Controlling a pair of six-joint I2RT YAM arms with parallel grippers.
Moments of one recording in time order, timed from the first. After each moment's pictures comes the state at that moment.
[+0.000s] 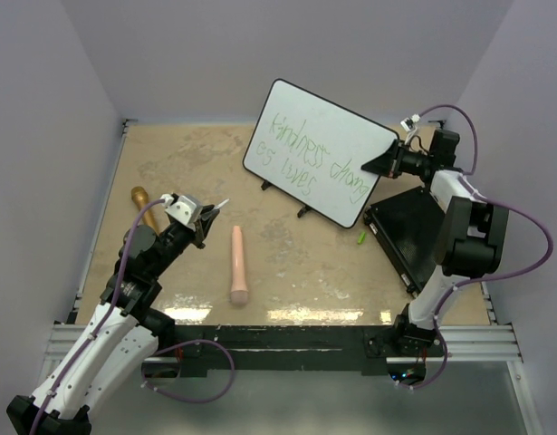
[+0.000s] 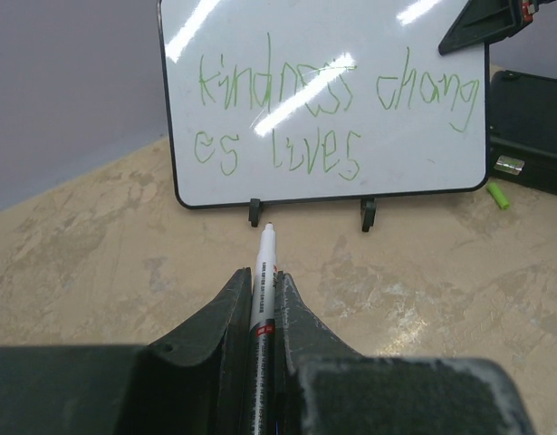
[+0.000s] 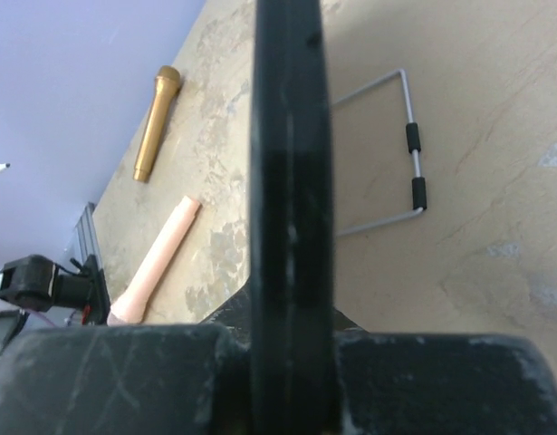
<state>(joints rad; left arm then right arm) -0.43 0.54 0.53 -0.01 0.16 0.08 -0.20 1.82 1.25 -0.01 -1.18 0.21</state>
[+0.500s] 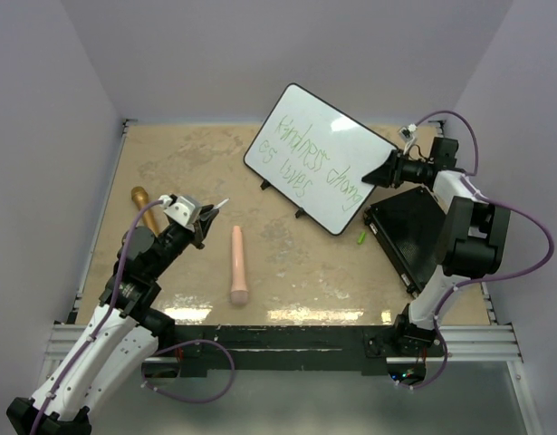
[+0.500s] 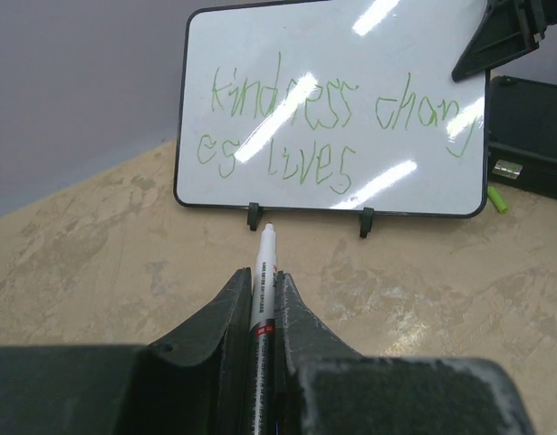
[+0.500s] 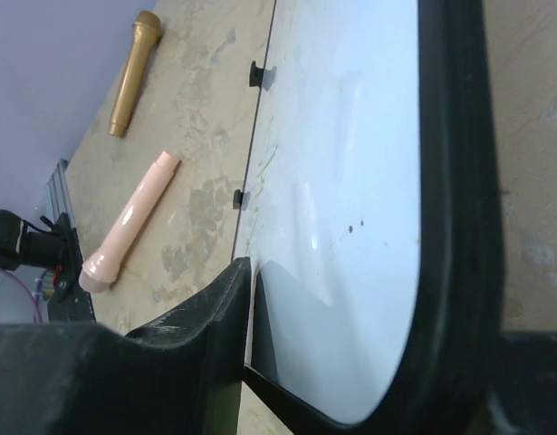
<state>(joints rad) -0.43 0.53 0.53 -0.01 0.17 0.08 -0.22 1.83 1.25 -0.22 -1.20 -0.07</state>
